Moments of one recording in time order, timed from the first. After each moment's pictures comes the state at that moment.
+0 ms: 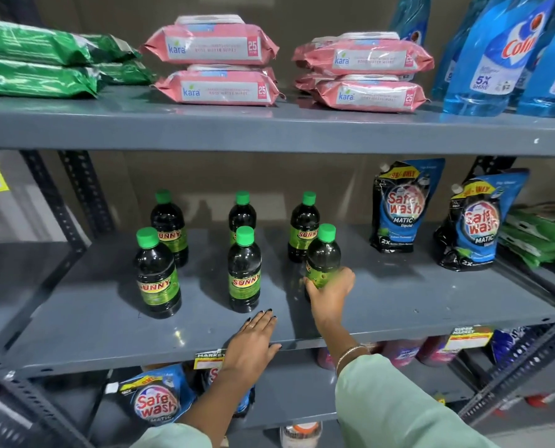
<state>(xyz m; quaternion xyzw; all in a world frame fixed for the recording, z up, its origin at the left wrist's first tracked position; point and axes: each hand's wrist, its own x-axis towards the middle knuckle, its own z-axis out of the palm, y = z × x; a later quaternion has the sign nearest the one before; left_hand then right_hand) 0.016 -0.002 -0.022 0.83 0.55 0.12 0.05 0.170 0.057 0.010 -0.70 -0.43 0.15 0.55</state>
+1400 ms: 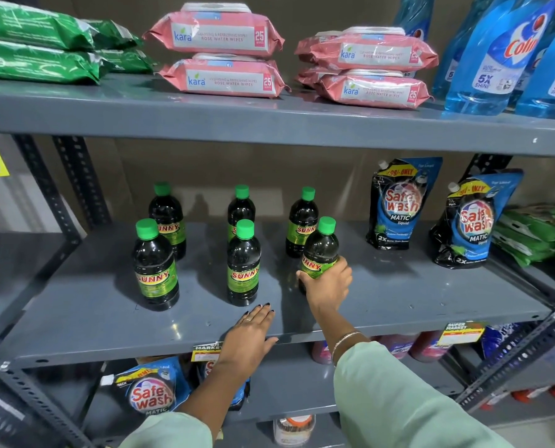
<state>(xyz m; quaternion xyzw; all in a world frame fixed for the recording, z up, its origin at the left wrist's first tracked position) 0.011 0.000 -0.031 0.84 0.52 0.17 0.04 0.164 0.058 0.025 -0.79 -0.41 0.12 0.44</state>
